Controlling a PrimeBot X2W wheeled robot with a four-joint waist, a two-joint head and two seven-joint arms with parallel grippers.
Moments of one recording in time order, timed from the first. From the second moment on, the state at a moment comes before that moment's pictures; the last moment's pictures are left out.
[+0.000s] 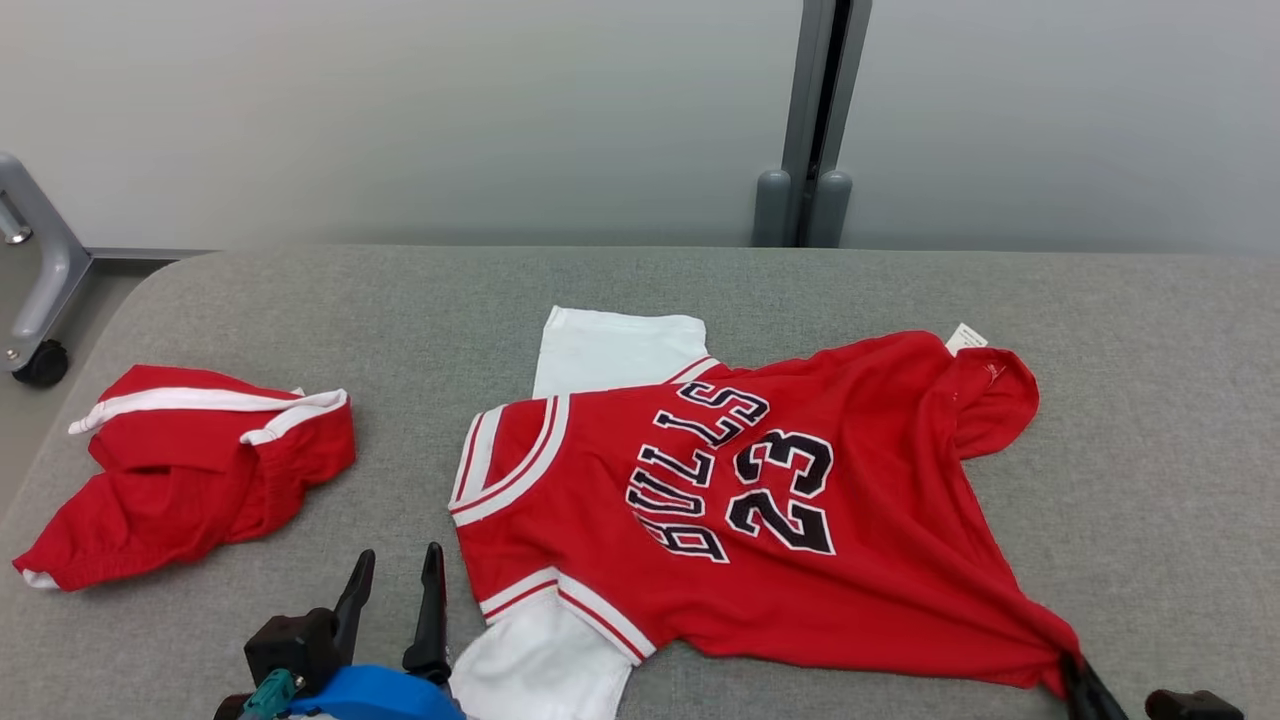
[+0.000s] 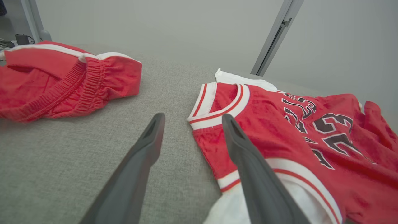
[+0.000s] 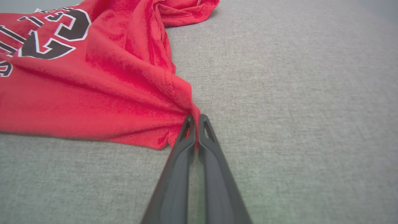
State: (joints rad) left arm -0.09 0.05 -0.12 0.53 -0.31 -0.12 -0.26; right arm 0.02 -0.08 -0.13 0.58 0.09 0.13 -0.26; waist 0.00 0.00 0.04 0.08
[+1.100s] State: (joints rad) left arm -0.02 0.06 -0.12 0.50 -0.15 -0.12 -0.26; right arm -0.02 -0.05 0.00 0.39 0.09 0.13 -0.26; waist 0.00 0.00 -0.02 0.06
